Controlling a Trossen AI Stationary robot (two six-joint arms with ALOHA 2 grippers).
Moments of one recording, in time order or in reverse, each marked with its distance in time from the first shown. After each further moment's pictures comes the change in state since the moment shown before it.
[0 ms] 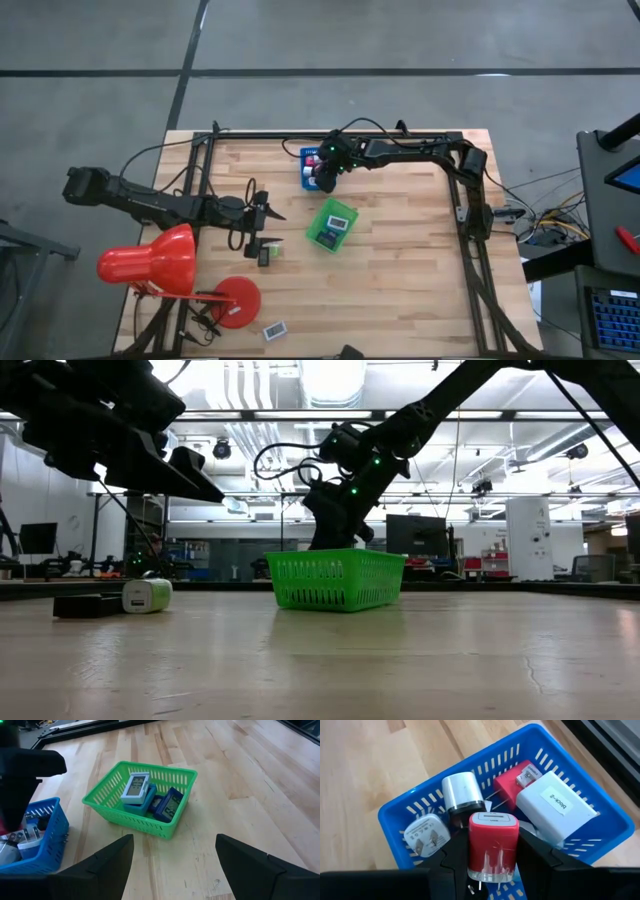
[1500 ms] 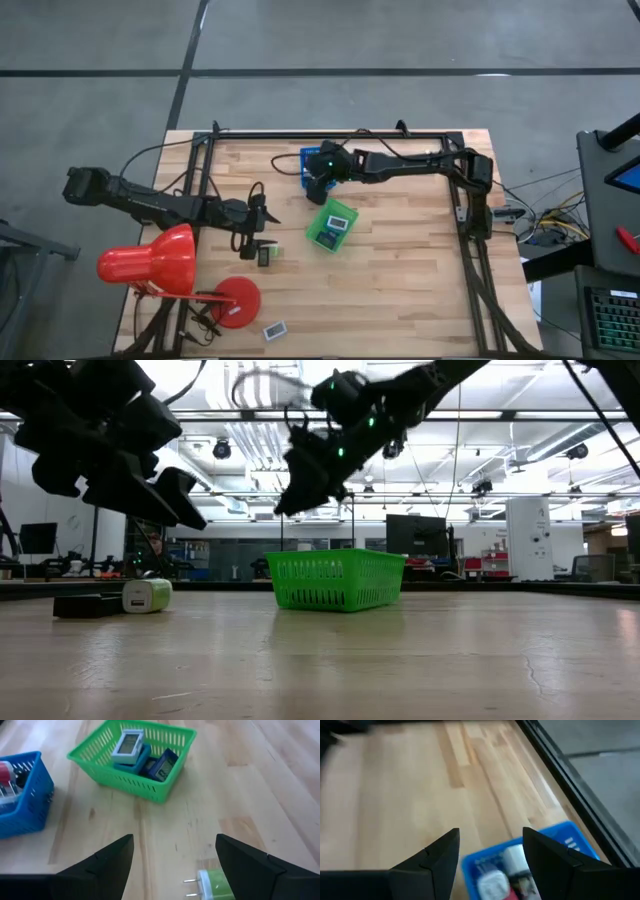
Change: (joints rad) left arm 0.000 0.000 0.000 -0.149 0.007 -0.067; right arm 0.162 -0.076 -0.005 0.168 0.113 -0.162
